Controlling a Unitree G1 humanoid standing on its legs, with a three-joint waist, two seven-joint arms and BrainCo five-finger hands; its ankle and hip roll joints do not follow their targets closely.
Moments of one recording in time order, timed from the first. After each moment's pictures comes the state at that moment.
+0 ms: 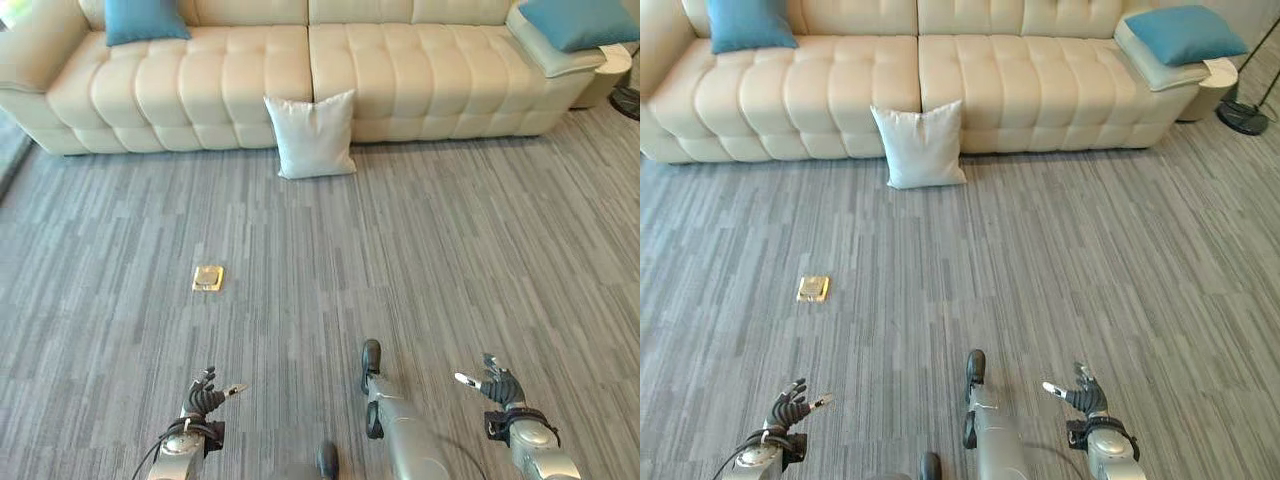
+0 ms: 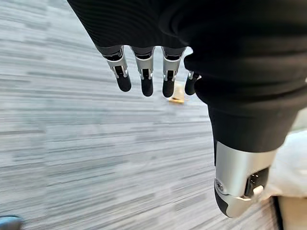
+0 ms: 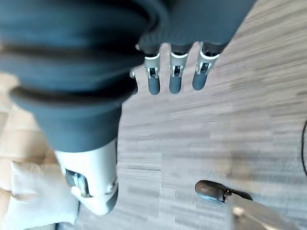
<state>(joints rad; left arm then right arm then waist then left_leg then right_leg) 0.07 0.32 -0.08 0.80 -0.22 -0.10 0.12 0.12 -0.39 0.11 0.62 0.25 -0.05 -0.13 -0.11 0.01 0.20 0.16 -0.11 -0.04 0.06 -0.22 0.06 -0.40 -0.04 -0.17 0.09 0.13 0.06</state>
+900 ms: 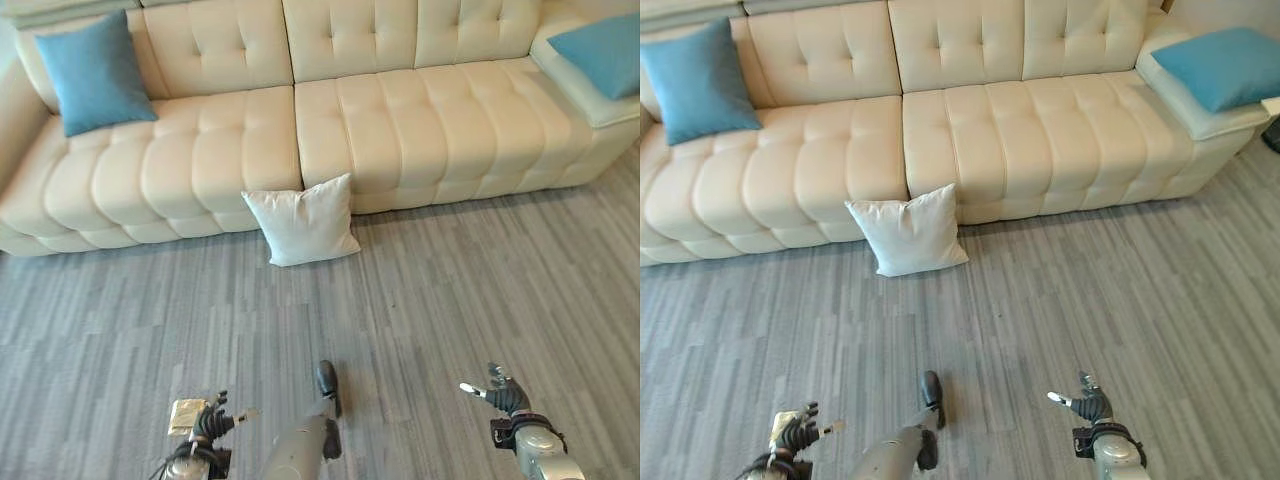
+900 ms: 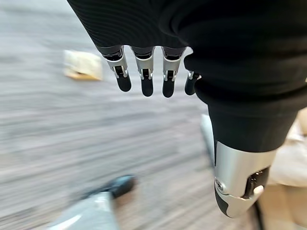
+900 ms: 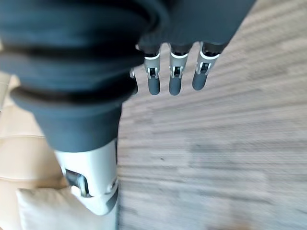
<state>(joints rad) 0.12 0.36 -0.10 0.77 -0.17 -0.08 0.08 0.13 -0.37 0.11 0.66 0.22 -0.05 -0.12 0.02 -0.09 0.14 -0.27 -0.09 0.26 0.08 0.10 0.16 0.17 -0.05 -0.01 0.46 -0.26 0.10</state>
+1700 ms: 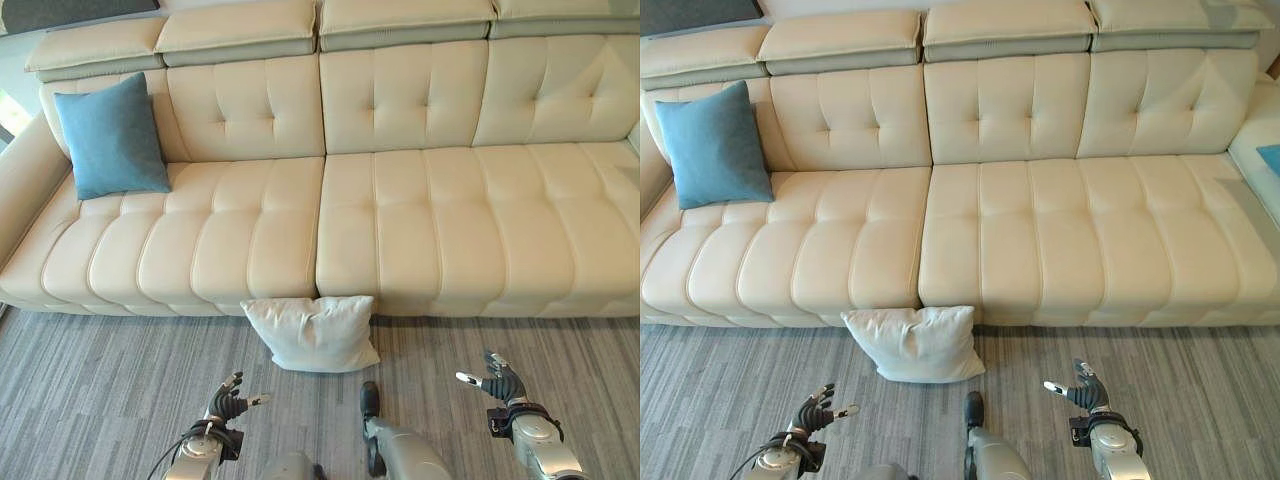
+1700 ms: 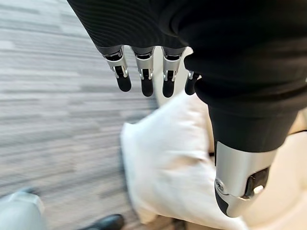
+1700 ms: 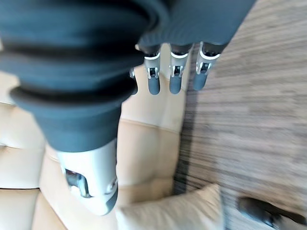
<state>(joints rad) 0.05 0.32 -0.16 0.80 -0.14 -0.08 0.08 0.03 -0.40 0.10 0.65 0.20 -0.06 -0.12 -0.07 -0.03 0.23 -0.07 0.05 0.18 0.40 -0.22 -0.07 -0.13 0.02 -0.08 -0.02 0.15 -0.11</state>
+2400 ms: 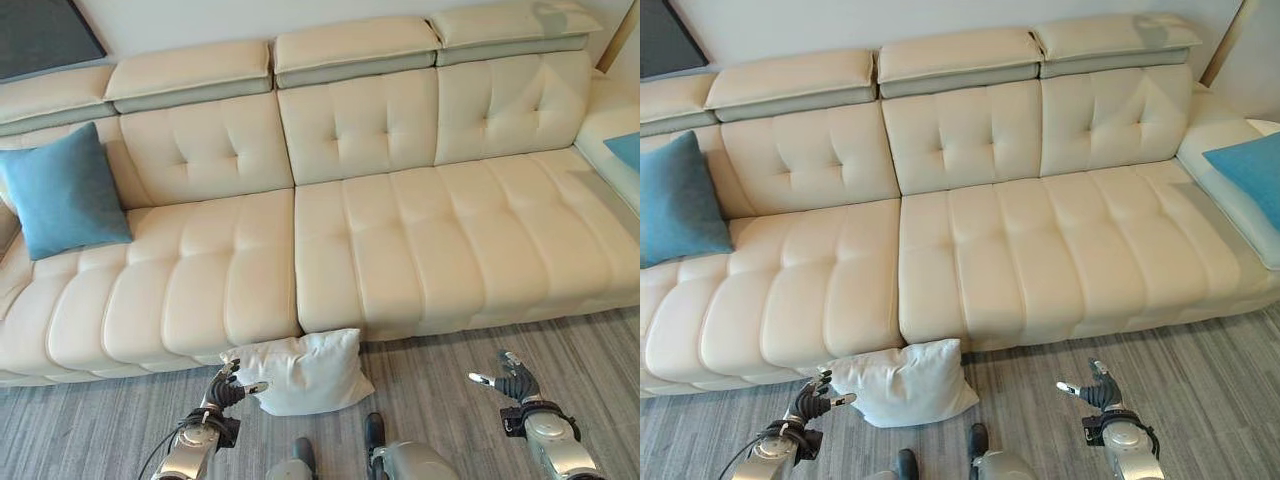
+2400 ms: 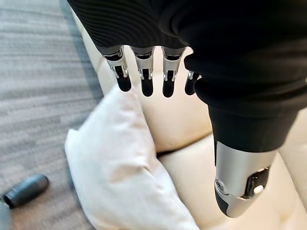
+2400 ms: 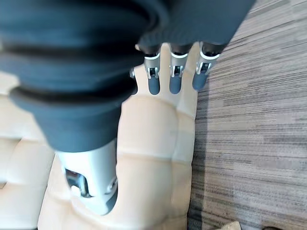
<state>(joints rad) 0.00 0.37 -0.15 0.76 -0.13 -0.08 0.08 -0.01 -0.46 0.11 0.65 0.15 -0.03 -0.14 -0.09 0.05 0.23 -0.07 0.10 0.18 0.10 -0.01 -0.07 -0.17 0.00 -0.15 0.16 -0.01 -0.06</state>
